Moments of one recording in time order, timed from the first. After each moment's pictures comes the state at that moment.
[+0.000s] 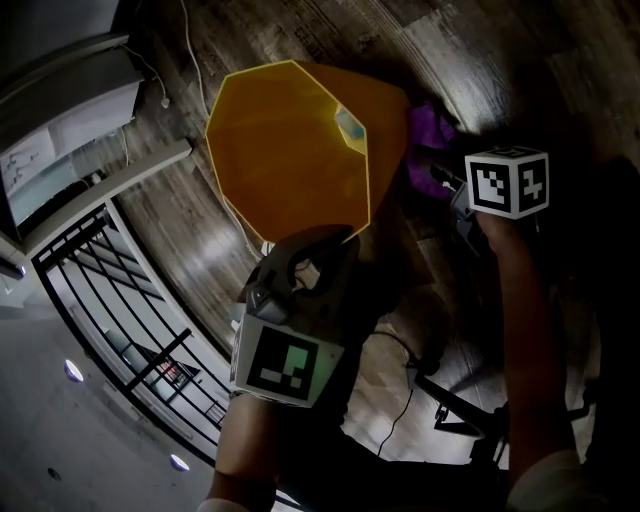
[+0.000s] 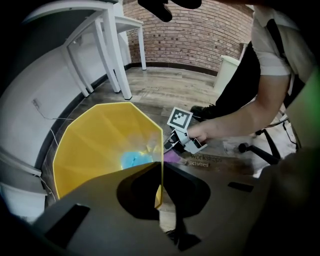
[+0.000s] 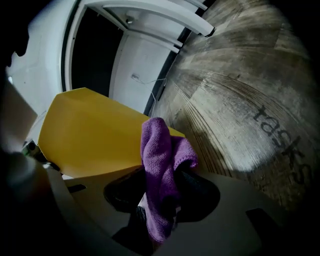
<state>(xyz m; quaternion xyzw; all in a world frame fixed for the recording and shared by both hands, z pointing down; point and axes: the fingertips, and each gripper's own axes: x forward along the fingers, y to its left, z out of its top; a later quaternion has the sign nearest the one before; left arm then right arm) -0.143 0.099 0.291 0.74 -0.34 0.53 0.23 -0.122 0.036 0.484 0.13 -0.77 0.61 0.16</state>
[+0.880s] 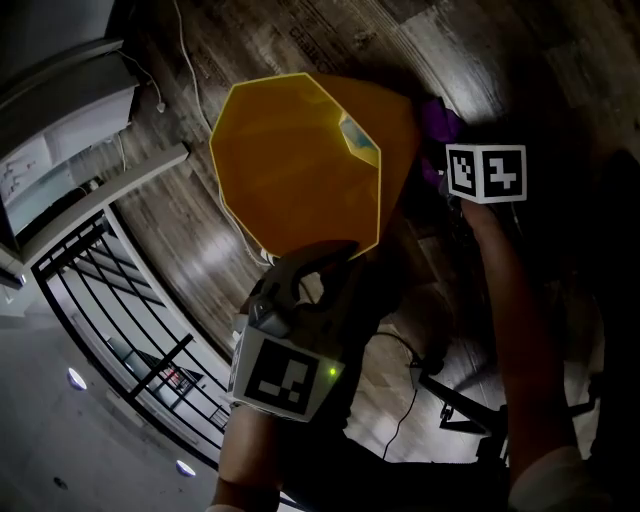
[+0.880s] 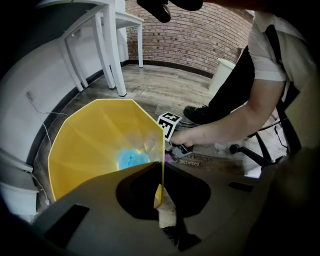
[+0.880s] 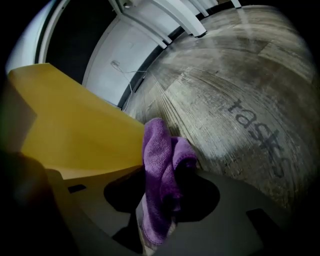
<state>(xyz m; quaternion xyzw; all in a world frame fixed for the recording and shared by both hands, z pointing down) -0.135 0.114 0.288 0.75 -0.31 0.52 0.26 -0.107 0.037 0.538 0.25 -0.73 0.57 0.29</state>
